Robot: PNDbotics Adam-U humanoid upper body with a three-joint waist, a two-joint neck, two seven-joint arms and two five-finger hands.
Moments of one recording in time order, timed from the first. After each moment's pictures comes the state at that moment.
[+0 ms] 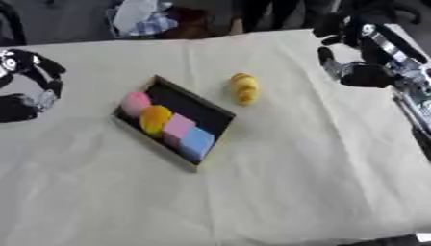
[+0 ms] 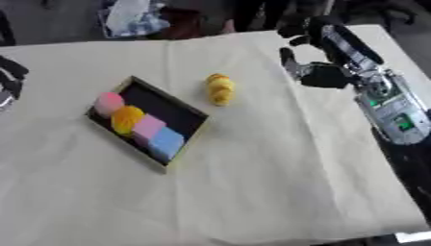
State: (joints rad) left arm -0.46 0.65 -0.11 -1.64 -0.30 -0.03 -0.37; right arm -0.57 -0.63 0.14 -1.42 0.04 -0.25 0.28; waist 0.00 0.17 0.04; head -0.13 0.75
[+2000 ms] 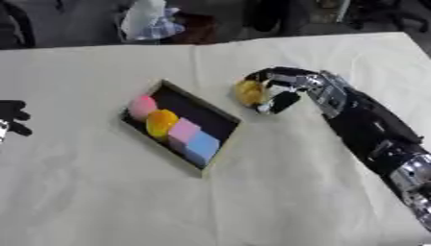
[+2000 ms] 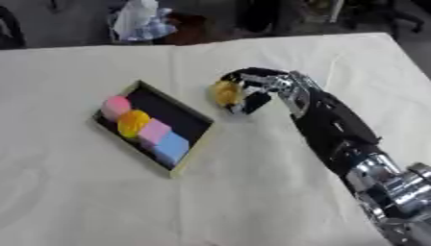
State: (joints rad) left arm -0.19 0.33 0.00 -1.85 -0.15 0.07 -0.15; right arm -0.95 -0.38 0.18 -0.62 0.73 -0.40 0.44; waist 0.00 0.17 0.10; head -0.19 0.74
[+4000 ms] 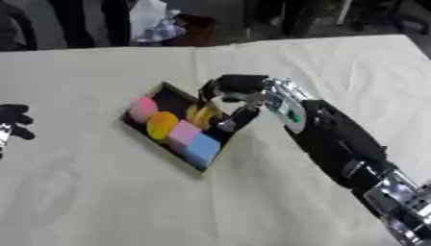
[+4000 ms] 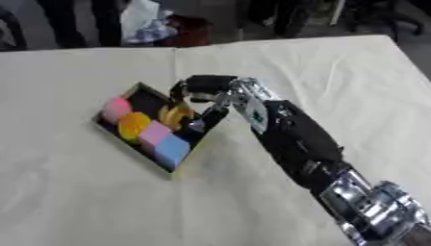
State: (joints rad) left arm -0.18 0.32 0.00 -1.85 -0.15 0.07 -0.15; right arm -0.90 -0.24 0.35 -0.89 0.83 -0.73 0.39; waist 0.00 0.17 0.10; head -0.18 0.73
